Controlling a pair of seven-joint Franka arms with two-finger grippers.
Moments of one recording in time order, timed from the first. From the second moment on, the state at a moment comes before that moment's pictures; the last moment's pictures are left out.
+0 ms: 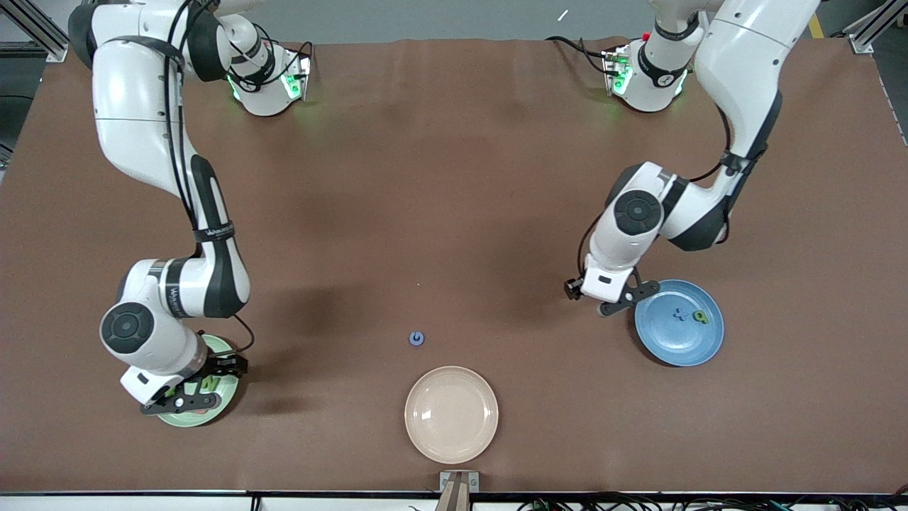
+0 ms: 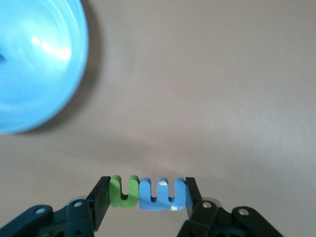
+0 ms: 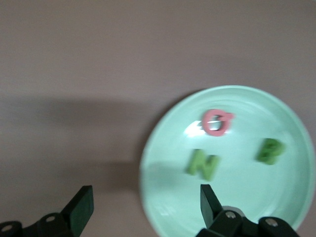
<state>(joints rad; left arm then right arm) -0.05 0.49 -0.35 -1.92 0.33 2.43 -1.01 0.28 0.87 -0.25 -1.29 0.10 2.24 0.02</state>
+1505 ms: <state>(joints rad) 0.33 0.46 -0.35 -1.87 0.33 2.39 -0.36 0.75 1.00 -0.25 -1.27 0.13 2.50 0.75</state>
